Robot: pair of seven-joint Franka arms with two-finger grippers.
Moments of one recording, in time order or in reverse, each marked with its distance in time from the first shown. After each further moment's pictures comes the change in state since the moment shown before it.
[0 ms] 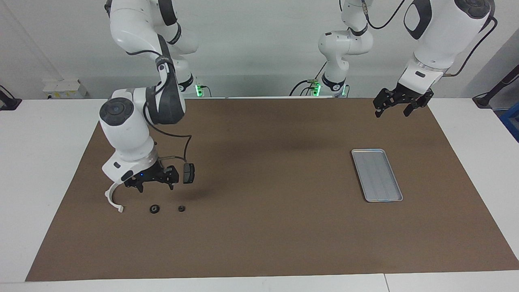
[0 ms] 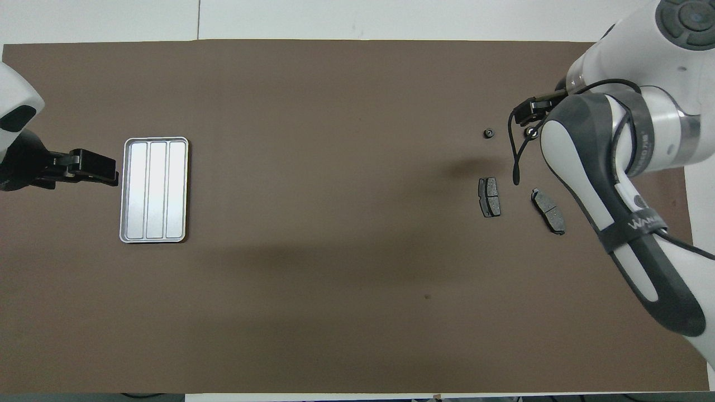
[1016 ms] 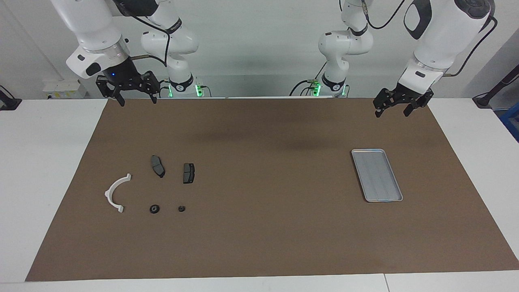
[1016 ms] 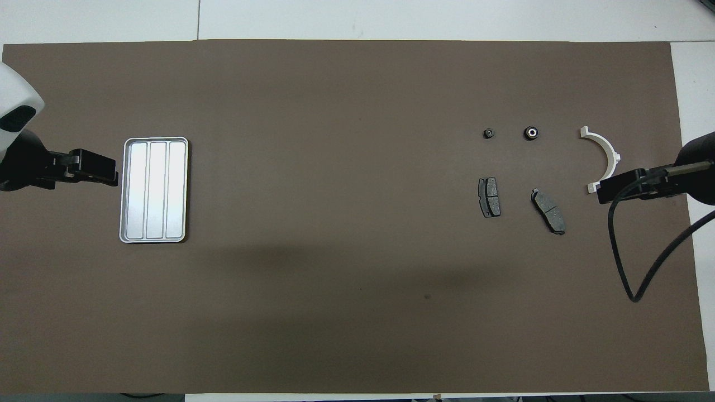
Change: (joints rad) left arm 0.000 0.000 0.000 0.000 0.000 0.000 0.000; right arm 0.002 -0.393 -0.063 -0.107 0.116 -0.387 -0.045
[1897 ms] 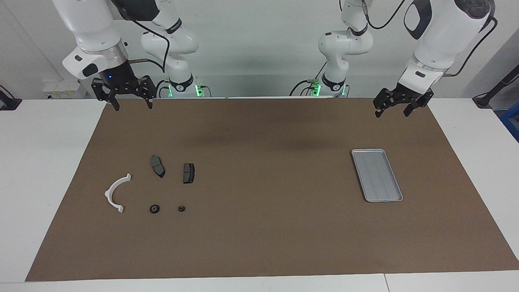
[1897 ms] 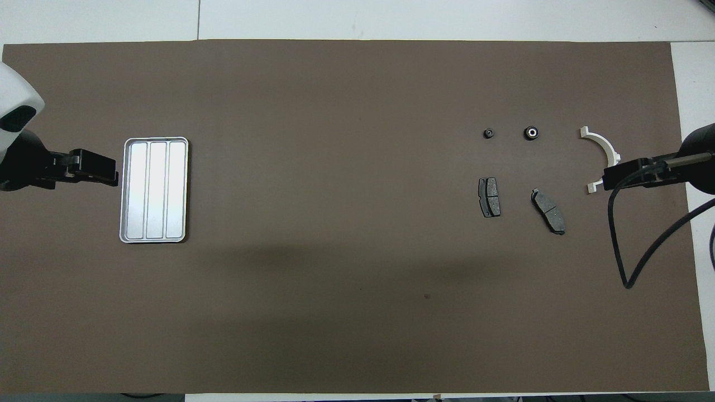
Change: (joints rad) left arm 0.000 0.000 0.000 0.000 0.000 0.000 0.000; right arm 0.000 0.002 0.003 -0.008 -0.044 0.073 0.000
